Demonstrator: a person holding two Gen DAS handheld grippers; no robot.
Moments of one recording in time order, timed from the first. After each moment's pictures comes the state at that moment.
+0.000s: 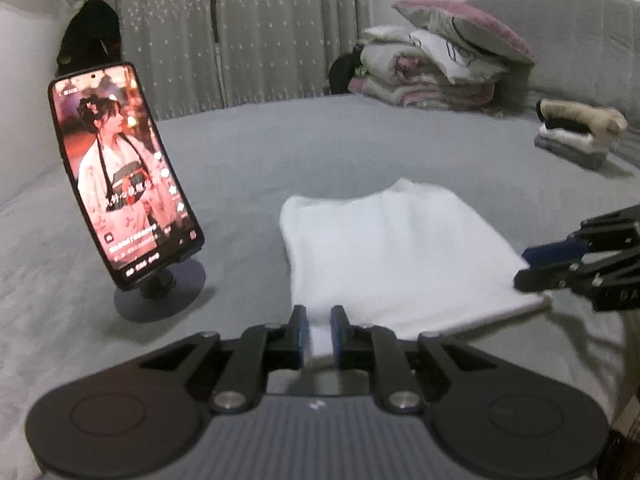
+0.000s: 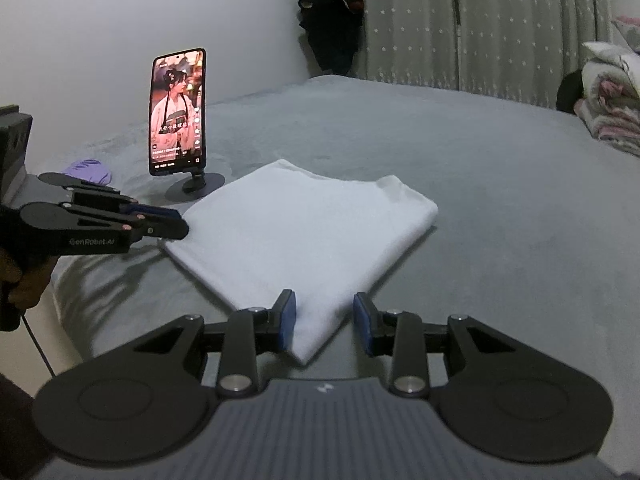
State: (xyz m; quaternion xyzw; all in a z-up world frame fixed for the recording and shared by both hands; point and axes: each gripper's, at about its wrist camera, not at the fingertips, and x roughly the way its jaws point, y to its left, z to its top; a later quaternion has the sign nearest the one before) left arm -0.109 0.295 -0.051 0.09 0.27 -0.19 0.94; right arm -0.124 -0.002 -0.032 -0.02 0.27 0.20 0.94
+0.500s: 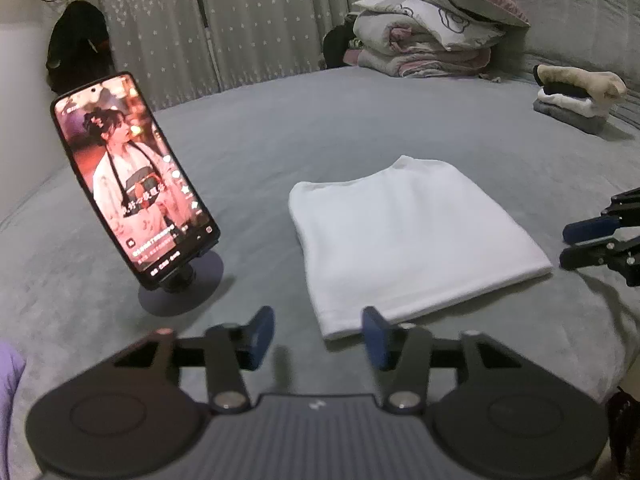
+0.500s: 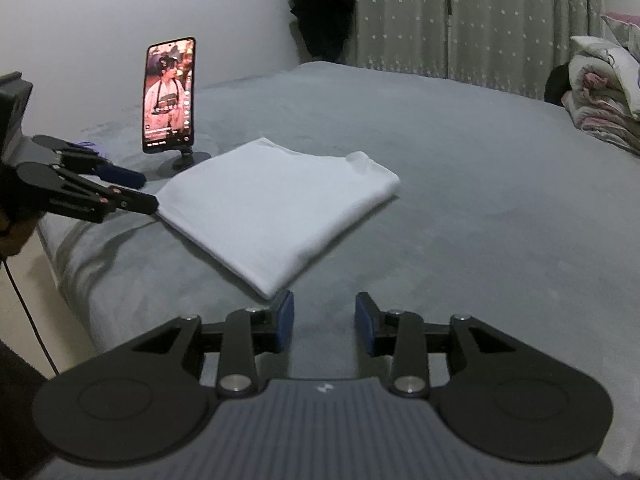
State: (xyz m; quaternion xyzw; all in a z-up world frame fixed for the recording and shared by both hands) left arm -0.117 0.293 -0.033 0.14 0.30 -0.18 0.93; right arm -0.148 -0.031 -0.031 -0.04 0.29 0.19 0.94
